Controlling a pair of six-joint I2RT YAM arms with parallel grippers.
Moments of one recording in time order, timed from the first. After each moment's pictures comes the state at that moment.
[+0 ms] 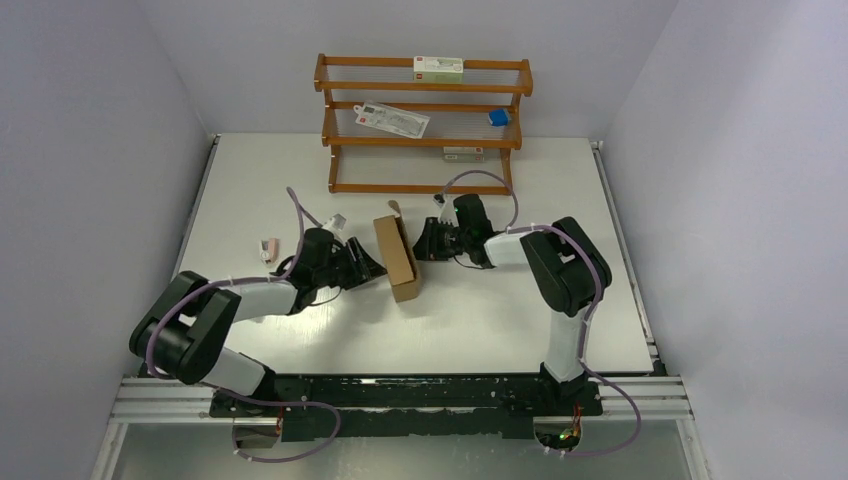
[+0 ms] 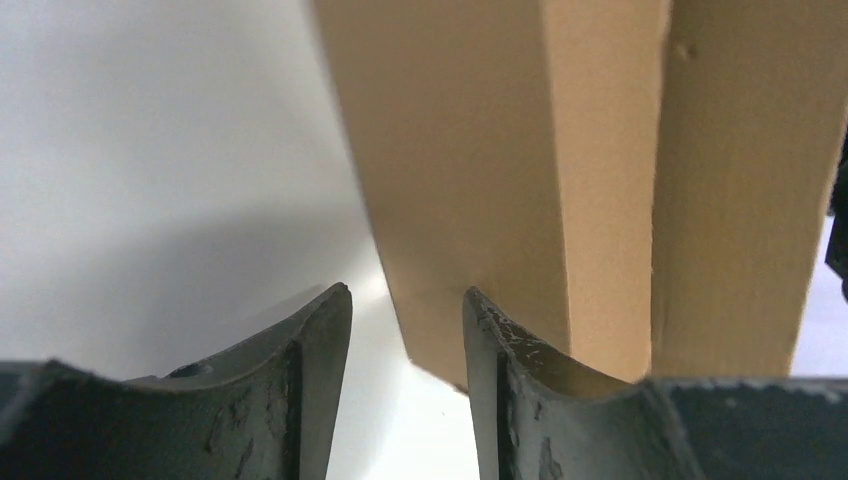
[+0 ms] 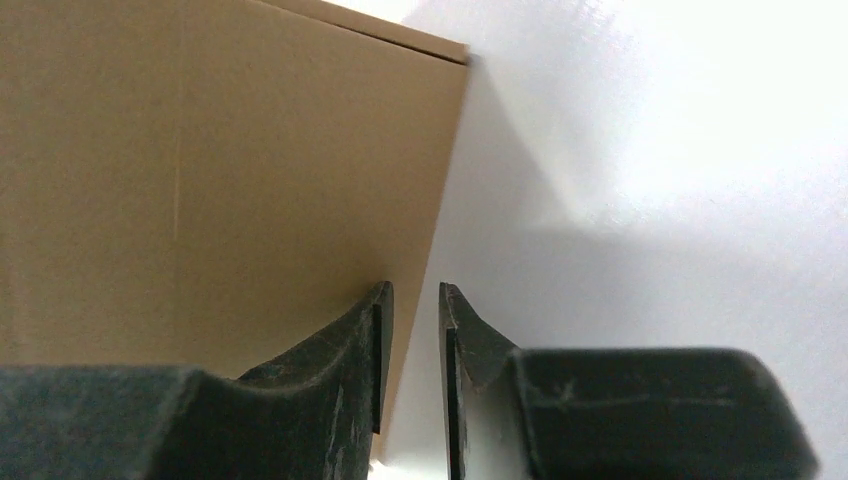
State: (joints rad) left arm -0.46 1.46 0.45 0.42 0.28 -0.86; right arm 0.47 1.94 0.90 0.39 -0.61 0.54
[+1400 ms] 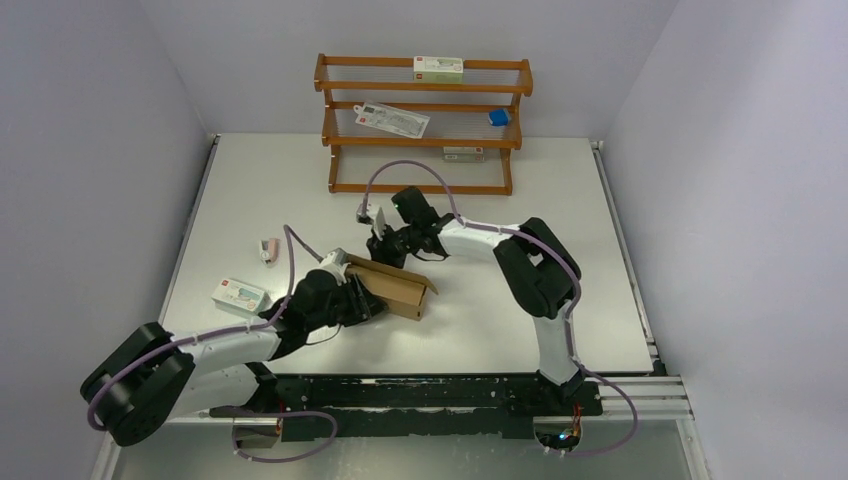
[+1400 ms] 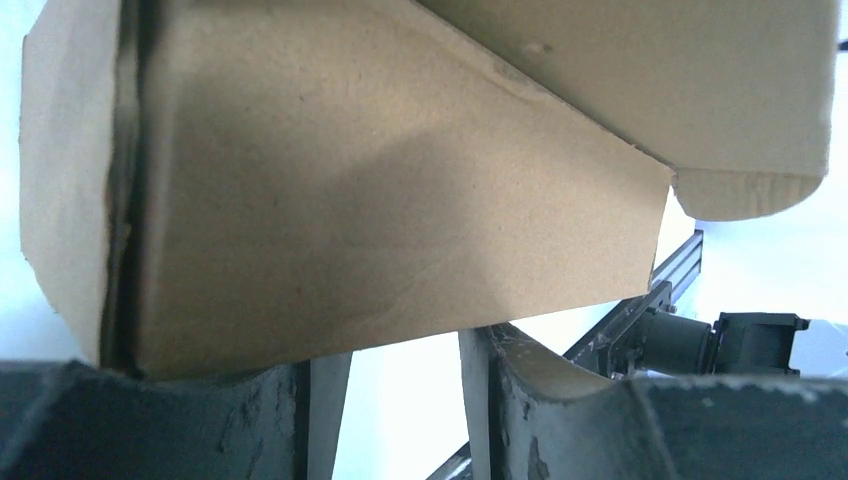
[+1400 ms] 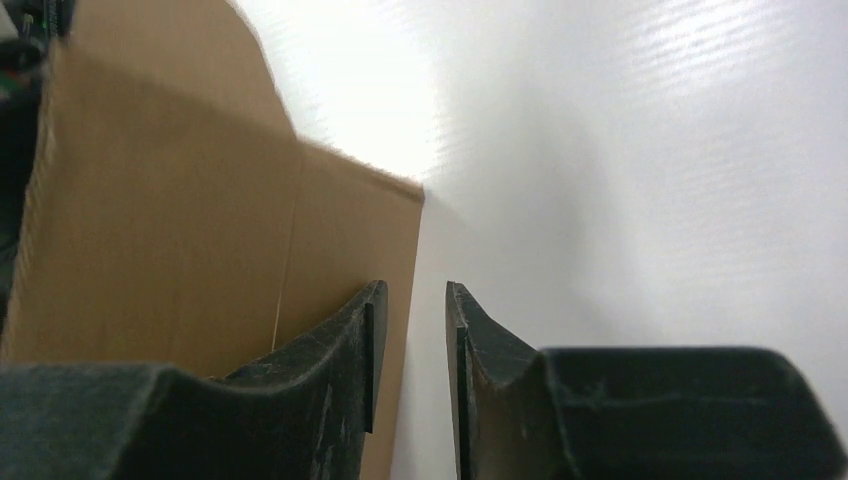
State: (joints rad) left arm -0.73 1.11 0.21 0.36 0.09 -0.97; right arm 0.74 2.02 1.28 -0.07 -0.73 -0.20
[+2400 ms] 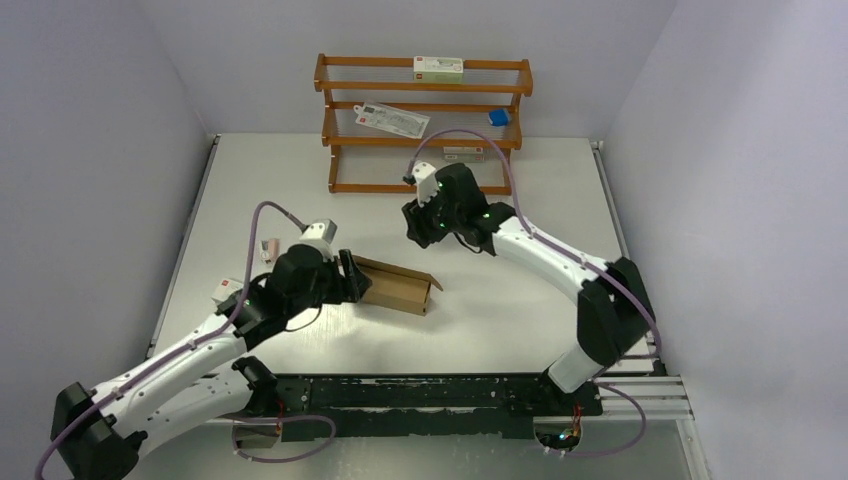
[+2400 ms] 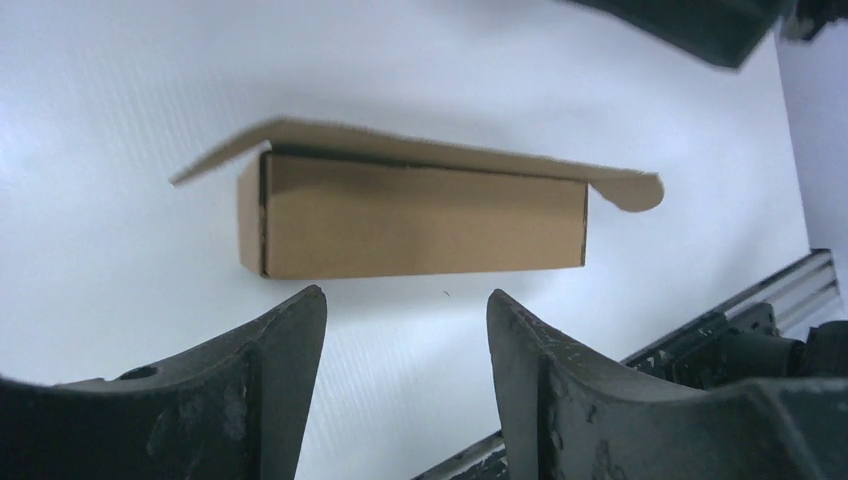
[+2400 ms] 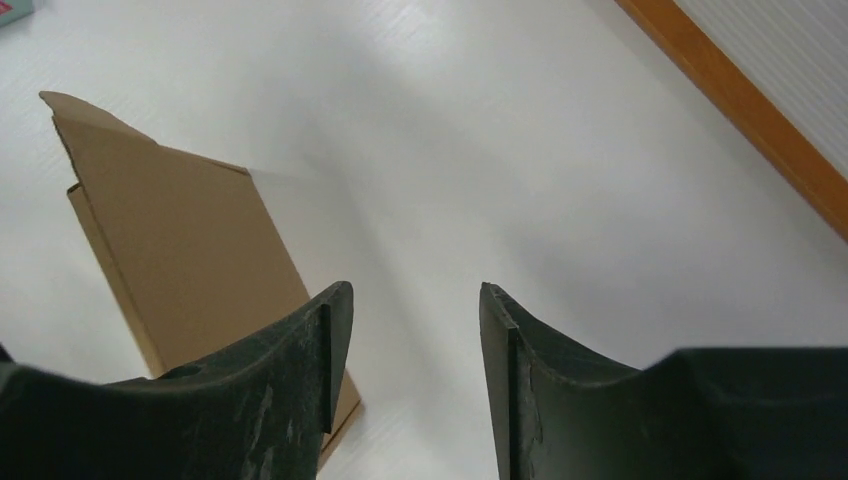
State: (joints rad) left arm -0.75 0.81 0.53 -0.27 -0.11 -0.70; right arm 0.65 1.63 1.21 -0.24 -0.23 -0.11
